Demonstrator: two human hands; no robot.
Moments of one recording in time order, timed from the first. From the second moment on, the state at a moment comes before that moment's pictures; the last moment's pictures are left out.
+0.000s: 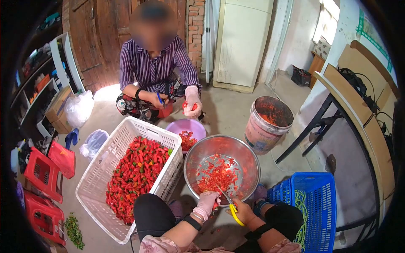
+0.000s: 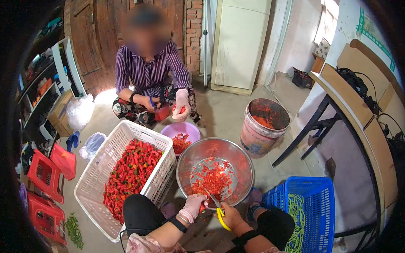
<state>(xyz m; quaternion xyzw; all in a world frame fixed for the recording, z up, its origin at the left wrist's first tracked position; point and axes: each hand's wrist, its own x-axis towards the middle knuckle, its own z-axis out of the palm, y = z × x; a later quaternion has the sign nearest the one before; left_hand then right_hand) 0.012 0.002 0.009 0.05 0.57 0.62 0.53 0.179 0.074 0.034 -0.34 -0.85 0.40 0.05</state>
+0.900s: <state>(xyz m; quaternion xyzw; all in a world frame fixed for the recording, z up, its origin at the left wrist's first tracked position) 0.012 0.002 0.021 0.03 0.53 0.67 0.52 0.178 0.073 0.031 -0.33 -0.88 0.33 0.11</state>
